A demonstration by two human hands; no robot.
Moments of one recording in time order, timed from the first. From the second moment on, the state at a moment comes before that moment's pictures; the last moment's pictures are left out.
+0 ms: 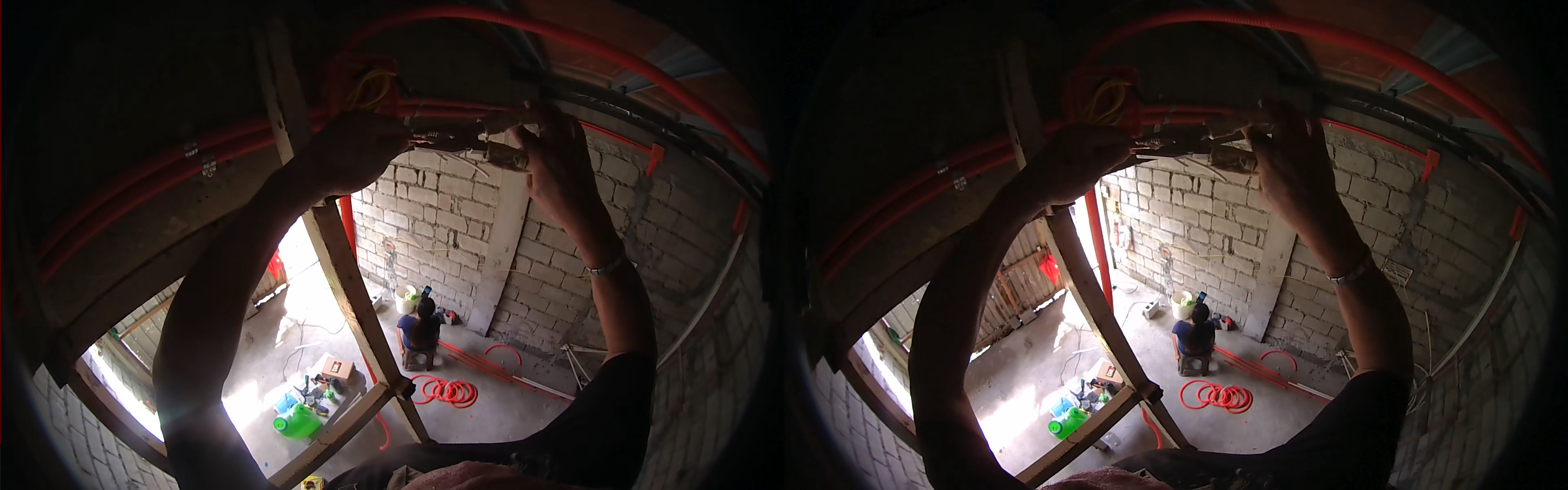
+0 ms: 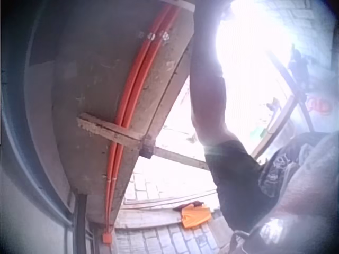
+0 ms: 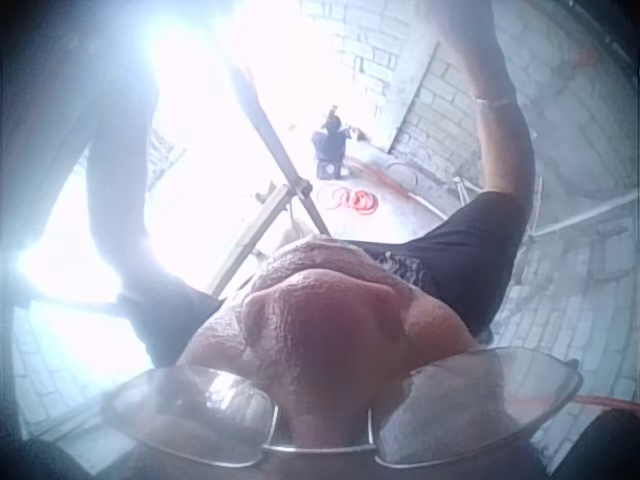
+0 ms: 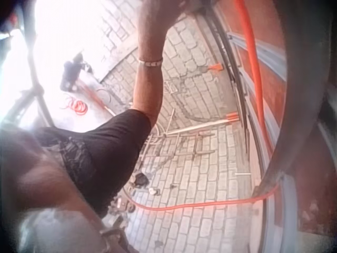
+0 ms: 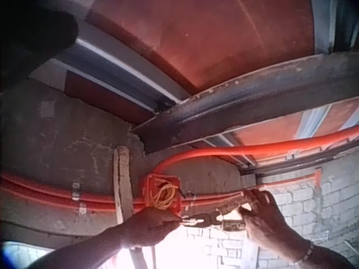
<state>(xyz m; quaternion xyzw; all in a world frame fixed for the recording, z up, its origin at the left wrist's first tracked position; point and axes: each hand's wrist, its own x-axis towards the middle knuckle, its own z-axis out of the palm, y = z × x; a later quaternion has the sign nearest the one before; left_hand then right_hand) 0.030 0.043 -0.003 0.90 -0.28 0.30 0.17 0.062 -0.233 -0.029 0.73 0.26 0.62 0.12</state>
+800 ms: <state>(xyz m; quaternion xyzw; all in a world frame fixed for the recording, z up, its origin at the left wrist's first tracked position) 0.034 0.048 -0.015 0.87 -0.35 0.33 0.09 0.092 -0.241 -0.065 0.83 0.44 0.35 -0.06</state>
